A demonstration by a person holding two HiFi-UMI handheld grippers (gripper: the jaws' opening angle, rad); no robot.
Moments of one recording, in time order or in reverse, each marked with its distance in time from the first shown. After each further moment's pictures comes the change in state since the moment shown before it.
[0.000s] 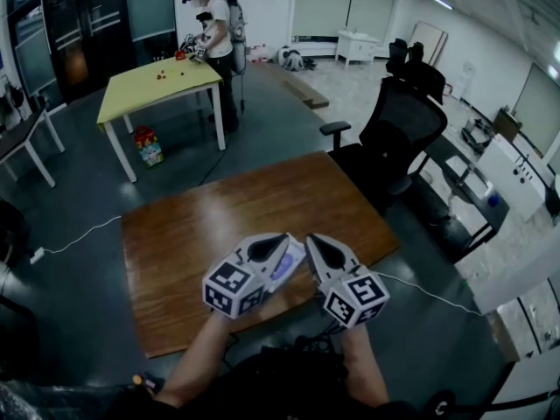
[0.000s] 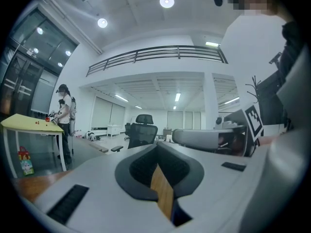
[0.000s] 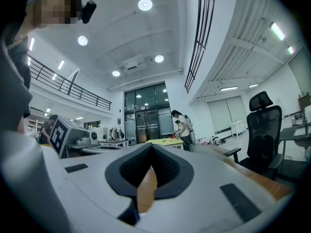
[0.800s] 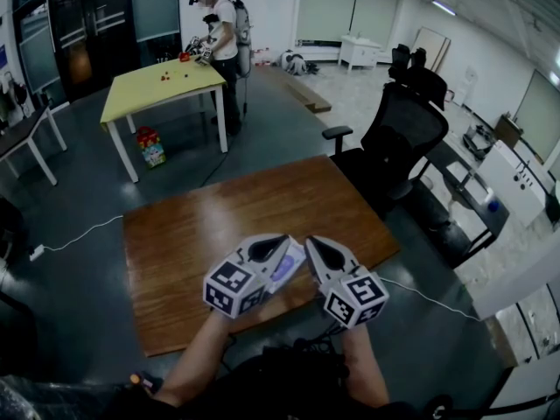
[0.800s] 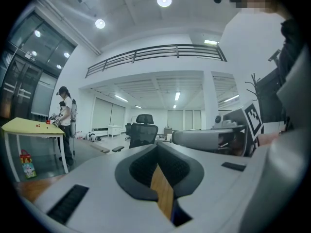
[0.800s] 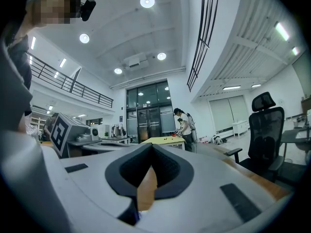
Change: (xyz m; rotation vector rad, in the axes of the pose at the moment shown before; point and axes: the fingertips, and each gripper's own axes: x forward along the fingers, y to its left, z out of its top) left arm -0.005 0.002 0.003 0.030 0.005 0.005; right arm 0.002 0.007 0.000 -0.024 0.039 0.011
